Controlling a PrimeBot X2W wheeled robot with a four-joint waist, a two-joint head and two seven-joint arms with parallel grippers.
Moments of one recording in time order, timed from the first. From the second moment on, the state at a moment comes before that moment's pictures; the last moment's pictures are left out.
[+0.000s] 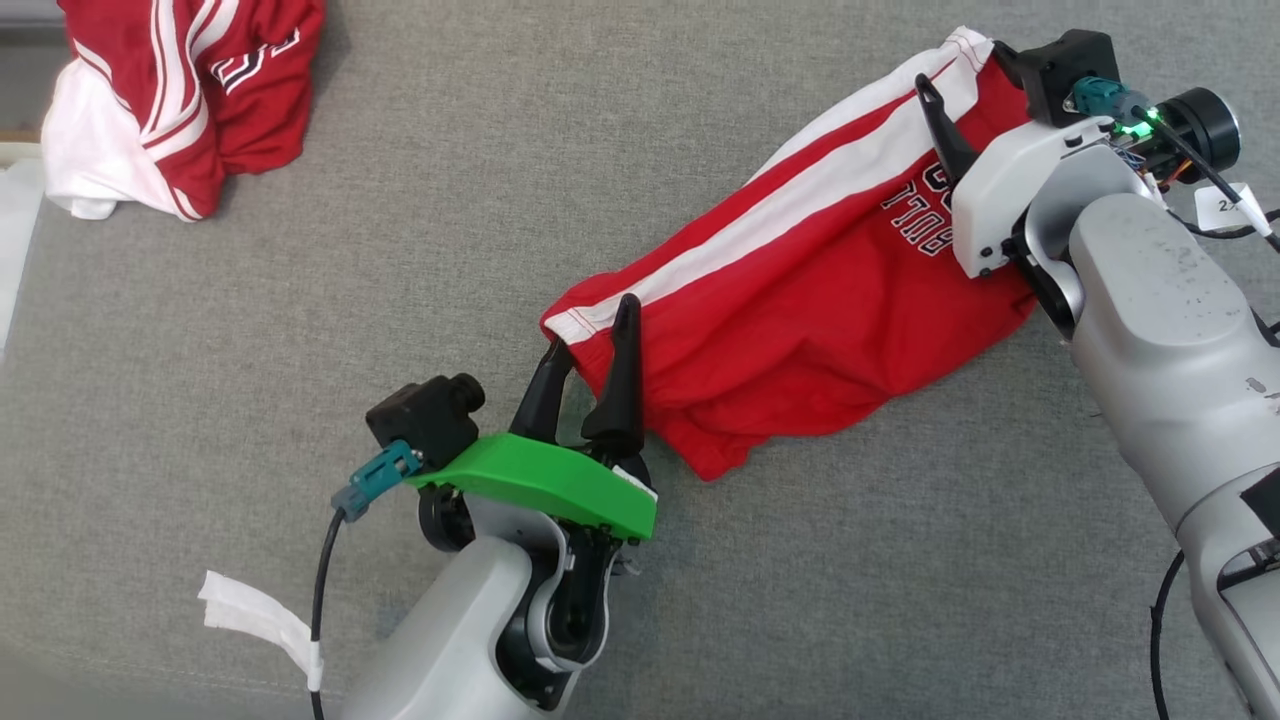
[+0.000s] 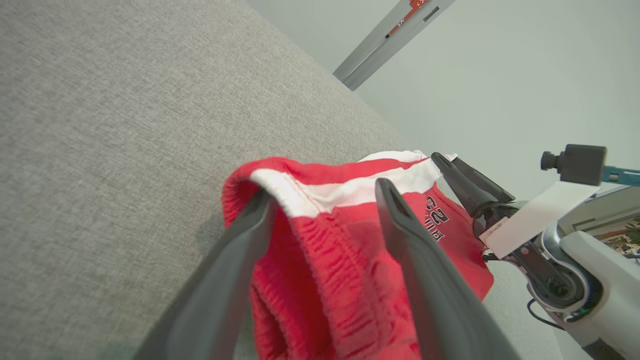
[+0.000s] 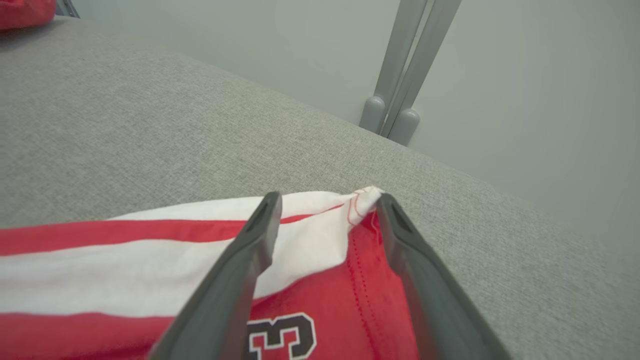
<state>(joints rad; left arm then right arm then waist) -0.41 0.05 -0.64 0.18 -1.04 0.16 -0.26 -1.08 -0.20 0.40 1.03 0.21 0.13 -0.17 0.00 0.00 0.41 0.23</state>
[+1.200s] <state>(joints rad) -0.25 0.26 -0.43 0.03 -0.80 0.23 -0.26 -1.01 -0.36 0.63 1.13 0.51 0.13 -0.01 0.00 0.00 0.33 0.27</state>
